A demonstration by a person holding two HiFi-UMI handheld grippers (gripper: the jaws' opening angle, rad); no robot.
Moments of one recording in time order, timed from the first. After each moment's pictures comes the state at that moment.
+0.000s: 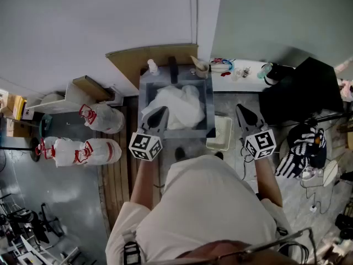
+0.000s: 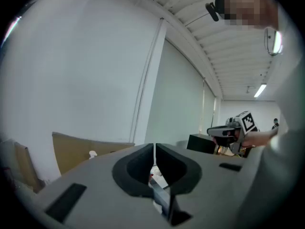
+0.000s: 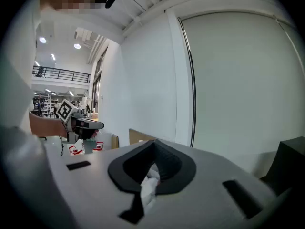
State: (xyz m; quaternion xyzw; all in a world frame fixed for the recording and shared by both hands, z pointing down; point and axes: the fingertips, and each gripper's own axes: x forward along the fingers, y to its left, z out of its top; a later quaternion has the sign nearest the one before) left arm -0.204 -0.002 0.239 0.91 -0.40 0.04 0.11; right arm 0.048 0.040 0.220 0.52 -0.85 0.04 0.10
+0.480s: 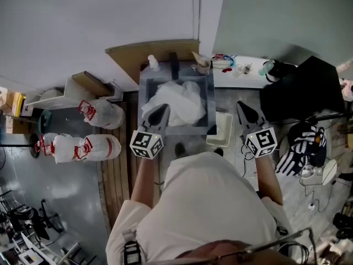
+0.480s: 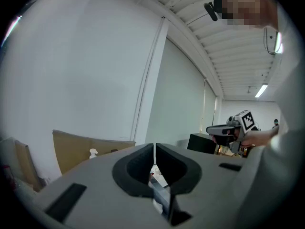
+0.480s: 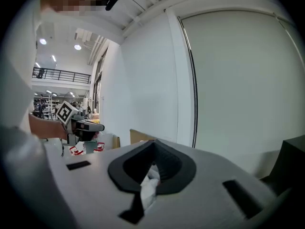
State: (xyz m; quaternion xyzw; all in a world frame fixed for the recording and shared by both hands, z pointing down) left arm -0.203 -0.005 0.248 0.91 -0.41 0.04 0.12; right arm 0.043 0.032 0.224 0.52 -0.85 0.04 0.10
